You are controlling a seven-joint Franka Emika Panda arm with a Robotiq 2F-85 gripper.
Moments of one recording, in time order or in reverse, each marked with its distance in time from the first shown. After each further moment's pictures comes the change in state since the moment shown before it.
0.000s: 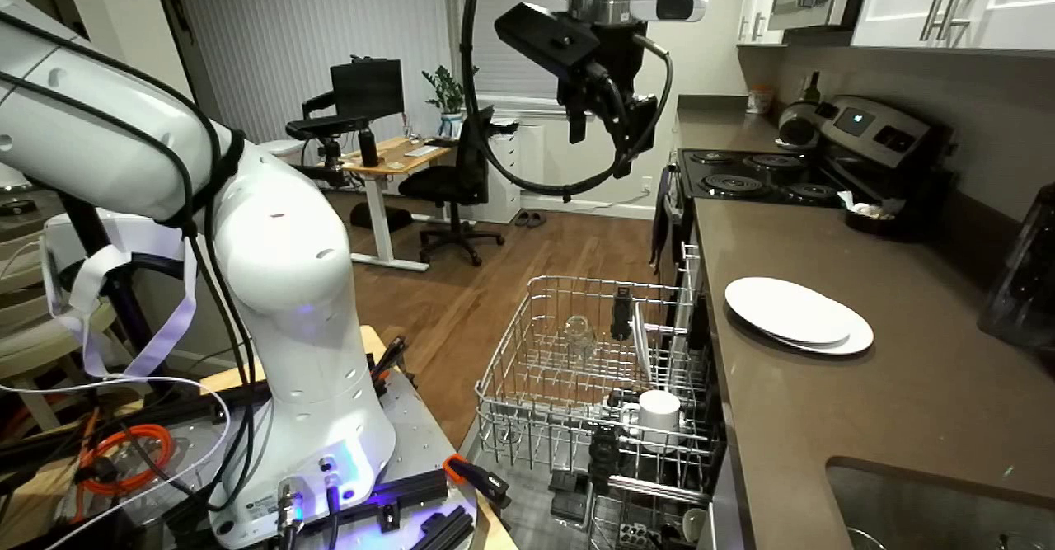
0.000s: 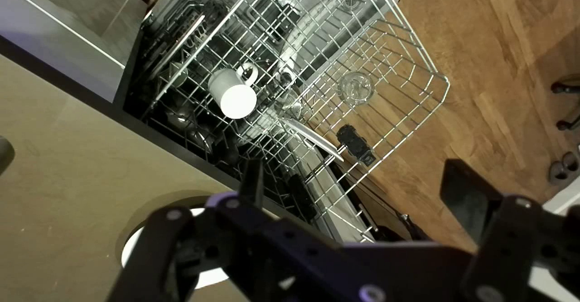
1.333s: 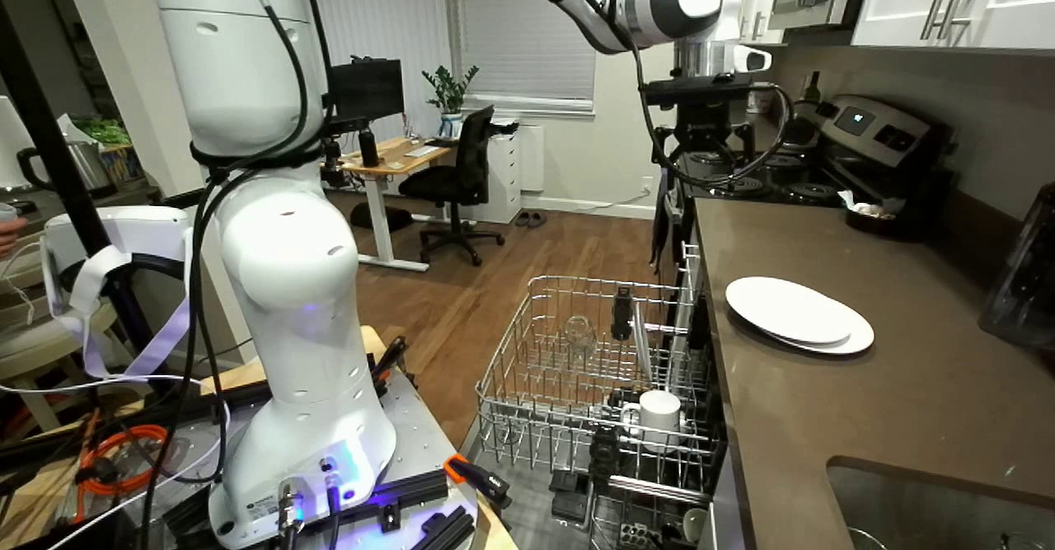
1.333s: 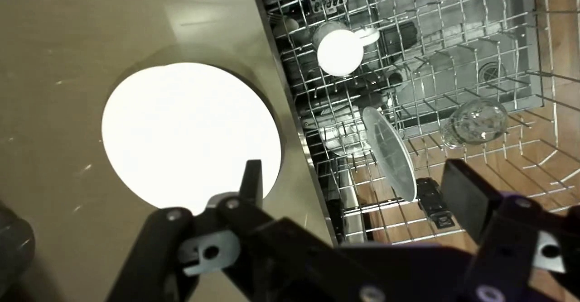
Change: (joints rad) arm 0.067 0.841 0.184 0.576 -0.197 0.158 -0.213
